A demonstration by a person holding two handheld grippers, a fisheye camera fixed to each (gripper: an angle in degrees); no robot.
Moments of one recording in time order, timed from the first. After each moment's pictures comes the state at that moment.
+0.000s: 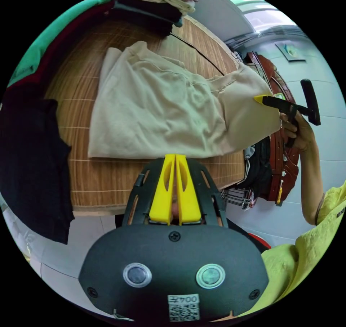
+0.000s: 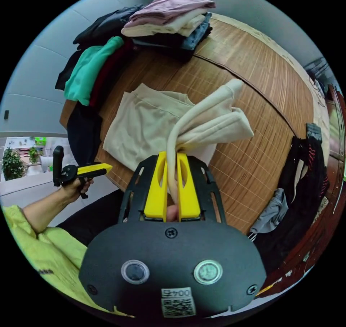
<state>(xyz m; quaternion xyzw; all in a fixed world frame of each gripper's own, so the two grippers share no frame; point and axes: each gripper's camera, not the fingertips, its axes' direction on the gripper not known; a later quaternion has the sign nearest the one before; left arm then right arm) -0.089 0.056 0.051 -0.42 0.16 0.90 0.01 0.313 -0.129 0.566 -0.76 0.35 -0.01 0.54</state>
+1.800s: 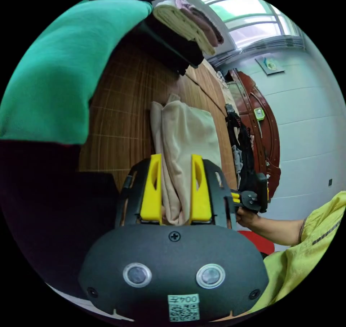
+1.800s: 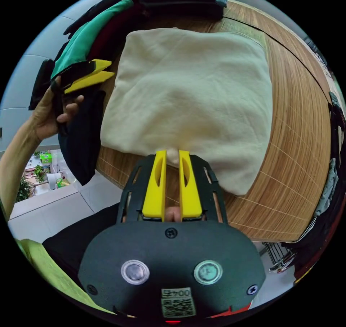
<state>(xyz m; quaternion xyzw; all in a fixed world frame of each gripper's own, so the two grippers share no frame) -0.005 0.088 0.196 -0.48 0.22 0.85 -0.03 0.349 0.154 0.438 -0.74 0.38 0.07 0.56</state>
